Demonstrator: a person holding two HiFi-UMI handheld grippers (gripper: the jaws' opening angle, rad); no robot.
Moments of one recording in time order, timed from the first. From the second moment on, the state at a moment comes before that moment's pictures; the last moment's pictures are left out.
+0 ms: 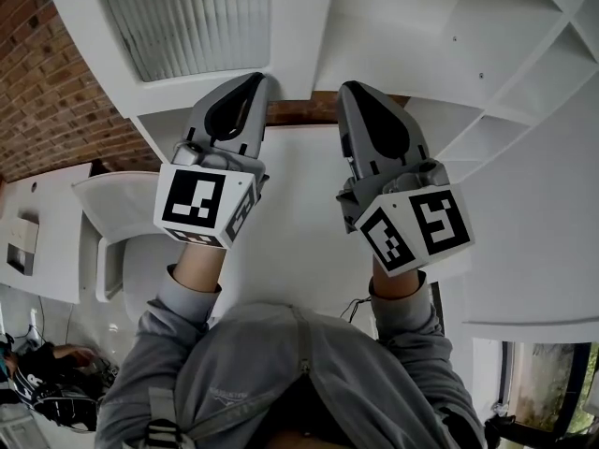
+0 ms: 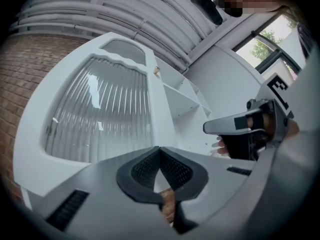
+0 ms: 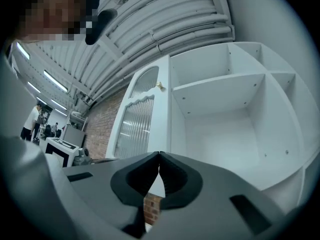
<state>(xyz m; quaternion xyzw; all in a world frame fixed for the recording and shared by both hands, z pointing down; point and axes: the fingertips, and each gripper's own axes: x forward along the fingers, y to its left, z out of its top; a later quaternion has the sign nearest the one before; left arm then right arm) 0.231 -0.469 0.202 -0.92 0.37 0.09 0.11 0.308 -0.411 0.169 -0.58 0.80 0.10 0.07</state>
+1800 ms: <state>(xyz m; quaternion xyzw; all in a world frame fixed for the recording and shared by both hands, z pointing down) 0.056 -0.371 0.273 -0.89 0.44 0.04 0.06 0.171 -0.345 0.250 -0.64 0.77 0.09 0.03</state>
